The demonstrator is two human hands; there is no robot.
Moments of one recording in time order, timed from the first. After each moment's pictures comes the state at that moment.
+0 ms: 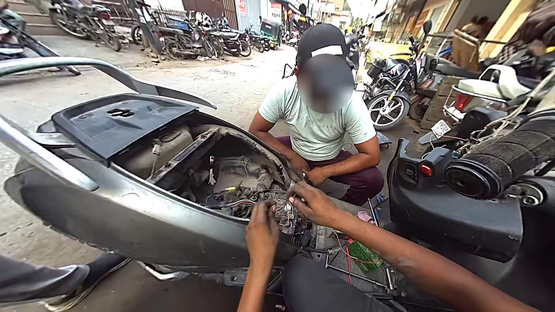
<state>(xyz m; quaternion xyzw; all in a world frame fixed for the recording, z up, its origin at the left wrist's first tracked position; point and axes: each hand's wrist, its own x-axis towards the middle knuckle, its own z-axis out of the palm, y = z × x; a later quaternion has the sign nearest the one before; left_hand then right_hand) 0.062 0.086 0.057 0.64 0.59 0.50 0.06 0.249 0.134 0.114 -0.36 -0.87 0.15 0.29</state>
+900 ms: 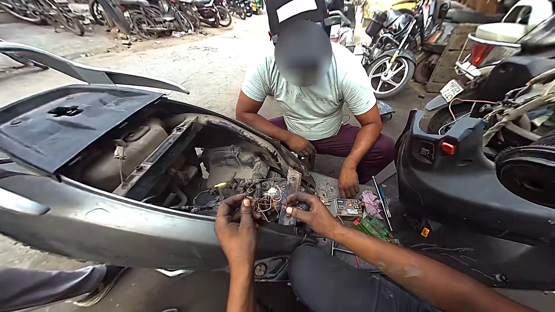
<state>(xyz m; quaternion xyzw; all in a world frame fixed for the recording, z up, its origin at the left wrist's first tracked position) 0.039 0.090 0.078 0.48 0.53 0.65 0.25 0.234 0.110 0.053 -0.36 -0.64 0.51 0.44</state>
